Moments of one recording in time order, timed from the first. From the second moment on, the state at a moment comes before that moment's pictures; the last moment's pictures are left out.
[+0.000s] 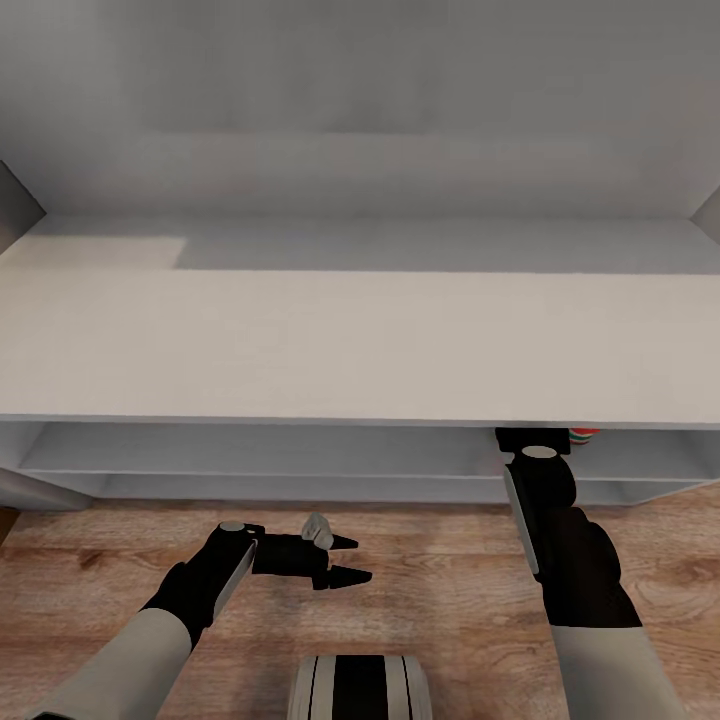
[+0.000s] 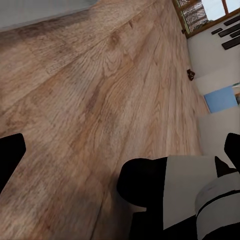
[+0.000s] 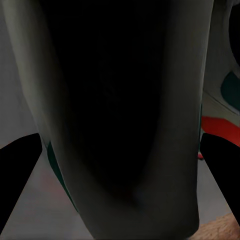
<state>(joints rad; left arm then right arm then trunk) -0.68 0.00 -0.21 -0.68 0.02 0.26 -1.24 -0.62 0.04 0.01 -1.51 0.22 0.80 -0.31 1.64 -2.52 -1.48</state>
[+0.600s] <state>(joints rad) -0.68 0.00 -0.21 -0.68 0.02 0.26 -1.24 -0.62 0.04 0.01 -1.51 0.23 0.80 -0.31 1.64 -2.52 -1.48</state>
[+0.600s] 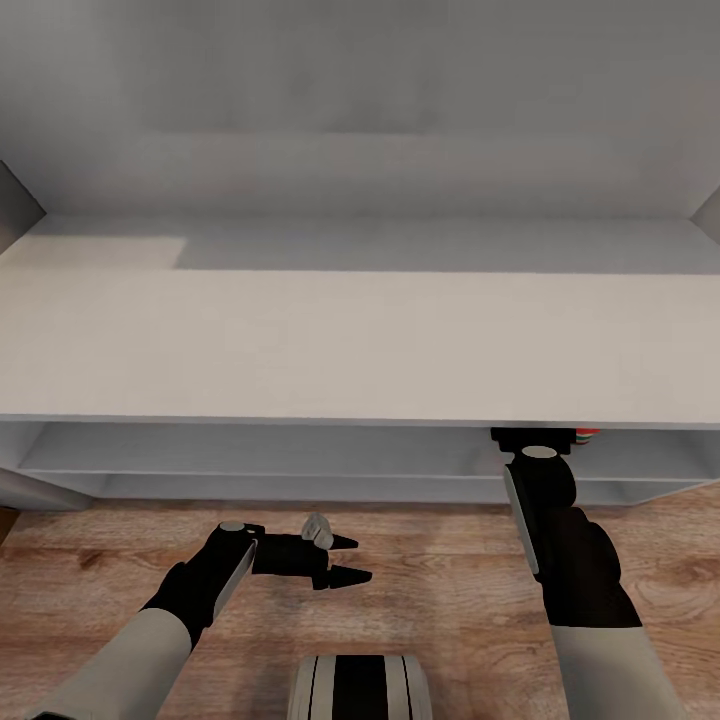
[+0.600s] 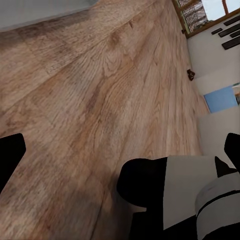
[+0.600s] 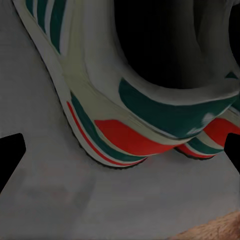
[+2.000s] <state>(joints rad) -0.68 0.00 -0.21 -0.68 0.02 0.26 -1.24 -0.62 0.04 0.00 -1.51 0.23 0.80 -0.31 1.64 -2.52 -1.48</state>
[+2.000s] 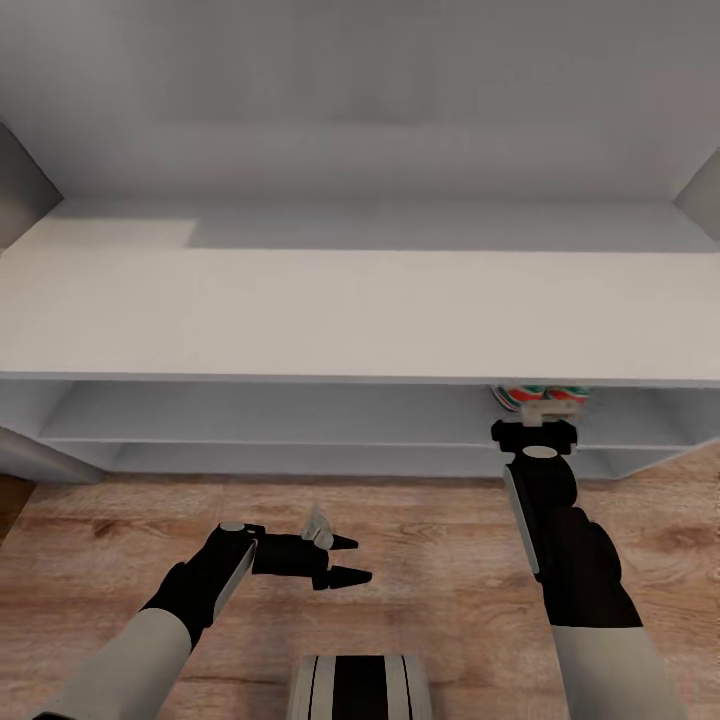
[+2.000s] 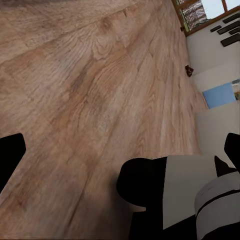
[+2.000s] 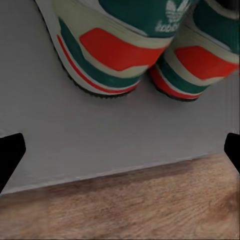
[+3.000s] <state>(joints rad) -0.68 0.00 -0.21 -0.68 0.02 0.26 -1.24 -0.62 0.04 0.00 -1.51 0.23 0.80 -0.31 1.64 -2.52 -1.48</state>
